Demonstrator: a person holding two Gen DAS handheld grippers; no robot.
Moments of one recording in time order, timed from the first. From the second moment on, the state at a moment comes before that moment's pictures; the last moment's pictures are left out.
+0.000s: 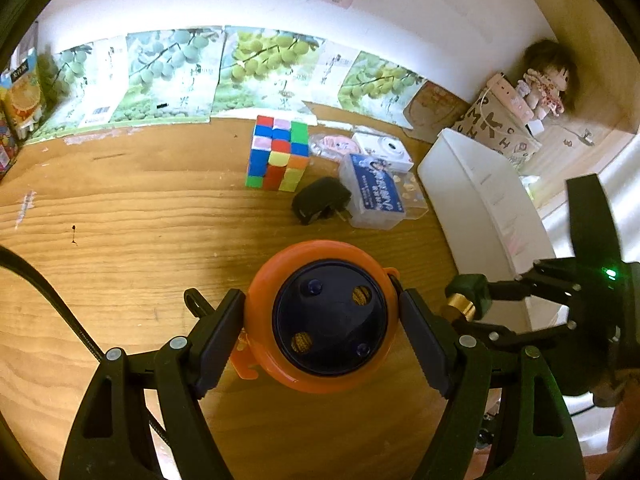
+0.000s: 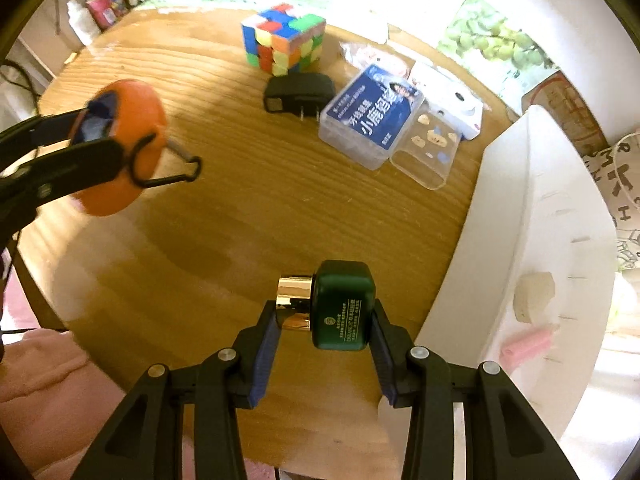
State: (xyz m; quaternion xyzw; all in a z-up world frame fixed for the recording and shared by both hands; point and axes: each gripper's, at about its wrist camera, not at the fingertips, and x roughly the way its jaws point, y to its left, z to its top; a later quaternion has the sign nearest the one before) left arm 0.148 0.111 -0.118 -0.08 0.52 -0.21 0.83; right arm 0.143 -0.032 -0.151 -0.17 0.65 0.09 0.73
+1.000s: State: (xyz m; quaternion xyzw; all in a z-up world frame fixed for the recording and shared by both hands) left arm 0.156 -0.016 -0.039 -0.06 0.41 -0.21 0.89; right arm 0.078 -0.121 -0.038 -0.15 0.57 0.13 0.80
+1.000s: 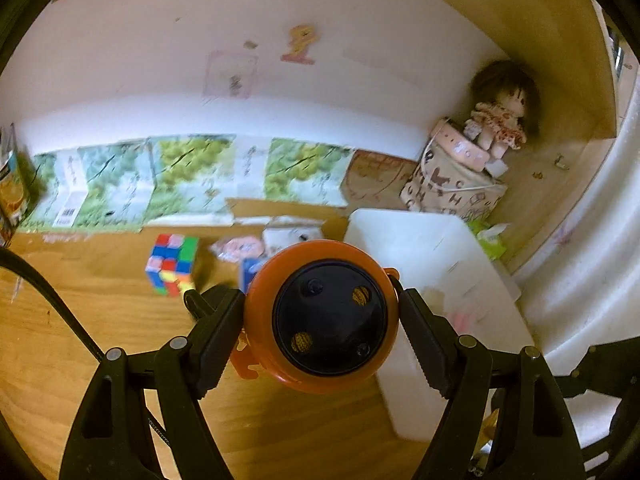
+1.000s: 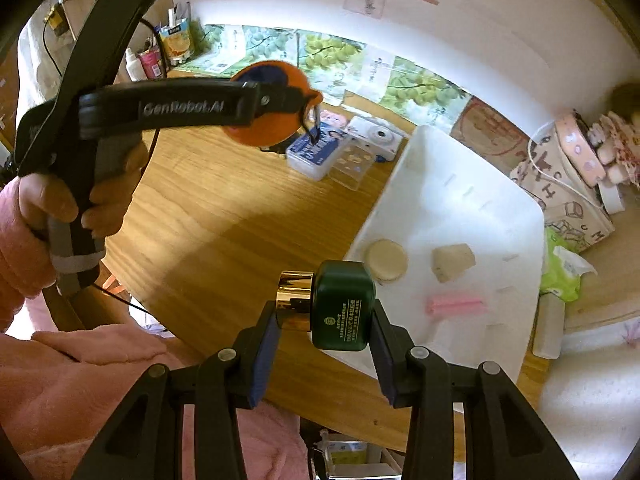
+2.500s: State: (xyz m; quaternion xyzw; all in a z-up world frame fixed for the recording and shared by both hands) left arm 0.219 -0.208 -0.107 -0.01 0.53 -0.20 0.82; right arm 0.135 -0.250 -0.128 -0.12 0.64 0.20 0.73
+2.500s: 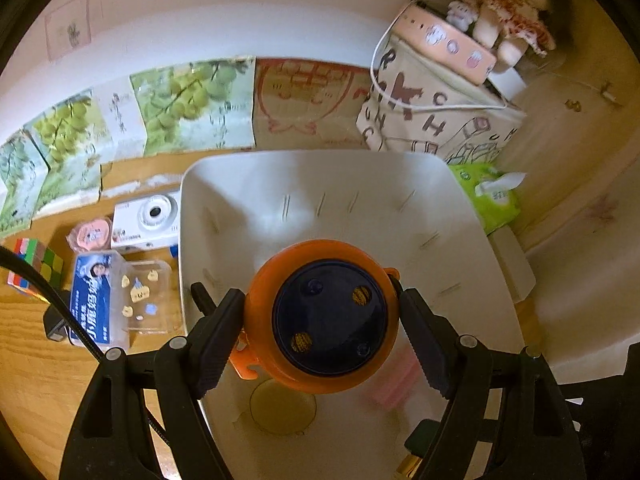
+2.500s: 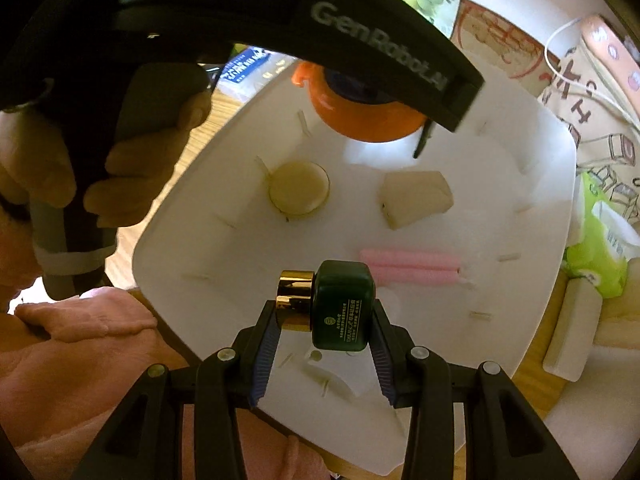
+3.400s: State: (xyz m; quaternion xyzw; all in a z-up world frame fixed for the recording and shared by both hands) left arm 0.189 -0.152 -0.040 0.00 0.41 -0.21 0.89; right arm 0.119 -0.240 -0.108 -0.08 0.60 0.12 0.79
